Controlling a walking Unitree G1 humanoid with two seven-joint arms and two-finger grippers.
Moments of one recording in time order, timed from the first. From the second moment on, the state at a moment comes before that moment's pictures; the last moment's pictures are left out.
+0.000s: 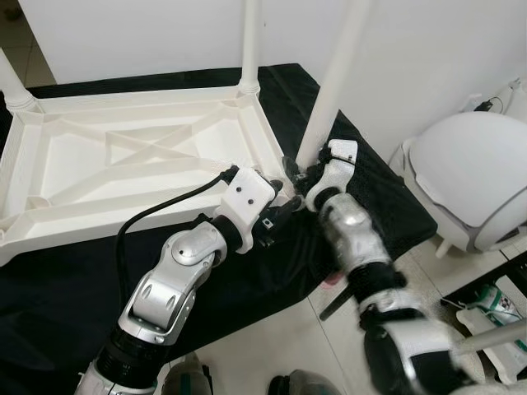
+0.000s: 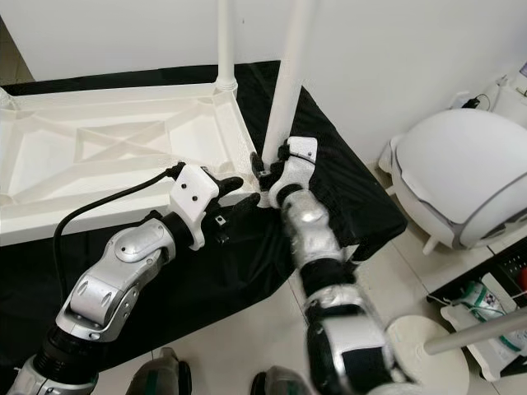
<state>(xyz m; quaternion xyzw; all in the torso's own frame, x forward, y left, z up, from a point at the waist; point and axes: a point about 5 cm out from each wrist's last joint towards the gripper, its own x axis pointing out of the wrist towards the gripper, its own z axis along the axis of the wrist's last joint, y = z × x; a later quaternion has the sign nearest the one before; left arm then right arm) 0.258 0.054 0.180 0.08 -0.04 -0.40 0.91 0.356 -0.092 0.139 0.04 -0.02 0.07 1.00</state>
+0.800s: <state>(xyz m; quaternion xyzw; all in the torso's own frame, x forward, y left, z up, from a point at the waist) 0.259 0.057 0.180 0.08 -0.04 -0.39 0.92 0.343 -0.102 0.144 0.10 -0.04 0.11 0.99</state>
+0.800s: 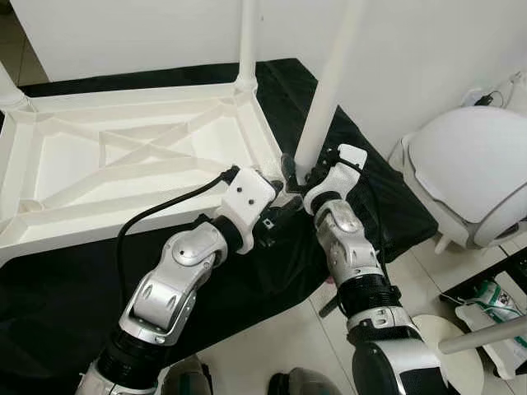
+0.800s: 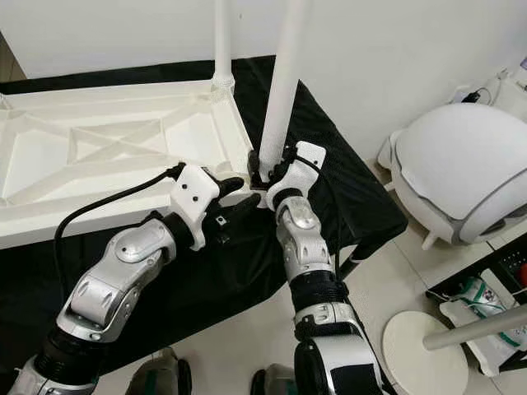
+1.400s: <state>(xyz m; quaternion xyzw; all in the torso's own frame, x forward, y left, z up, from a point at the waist) 0.276 0.102 0.158 0.09 0.01 -0.31 0.95 0.318 -0.143 0.131 0.06 -0.06 0.16 0.98</state>
